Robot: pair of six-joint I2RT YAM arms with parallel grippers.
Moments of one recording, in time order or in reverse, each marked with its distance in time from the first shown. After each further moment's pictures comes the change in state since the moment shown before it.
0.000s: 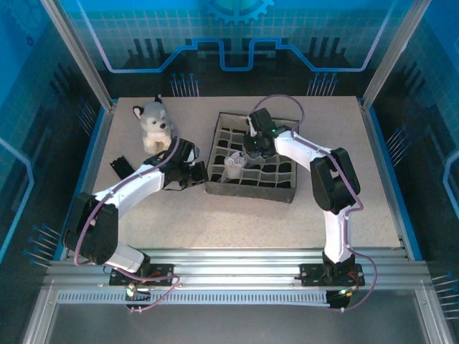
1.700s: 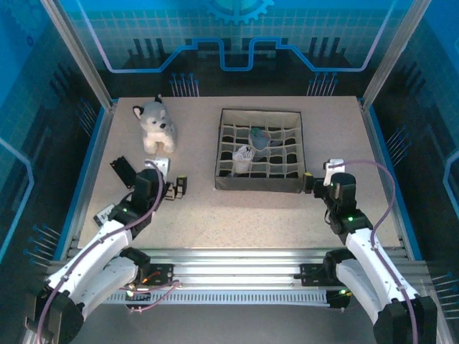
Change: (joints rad) left arm 0.003 -0.675 -0.467 0.215 -0.608 0.526; right arm -0.325 -1.324 -1.199 0.338 0.185 -0.198
